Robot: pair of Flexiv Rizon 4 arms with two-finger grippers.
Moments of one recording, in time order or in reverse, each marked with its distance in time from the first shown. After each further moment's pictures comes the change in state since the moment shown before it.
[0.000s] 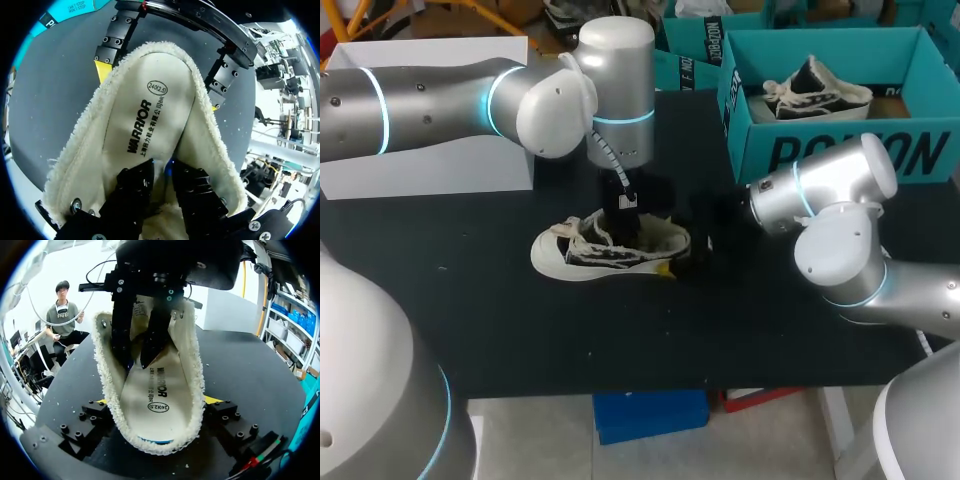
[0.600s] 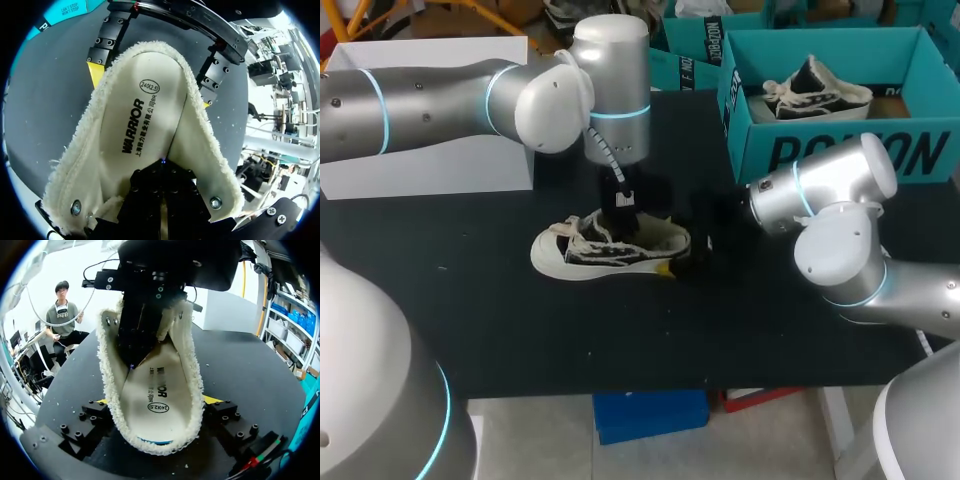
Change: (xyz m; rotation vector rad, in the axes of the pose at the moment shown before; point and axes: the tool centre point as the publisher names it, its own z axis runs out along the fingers) left arm 0.005 0.001 -0.001 0.007 0.063 0.051; right arm 0.000 0.000 0.000 0.000 0.000 0.001
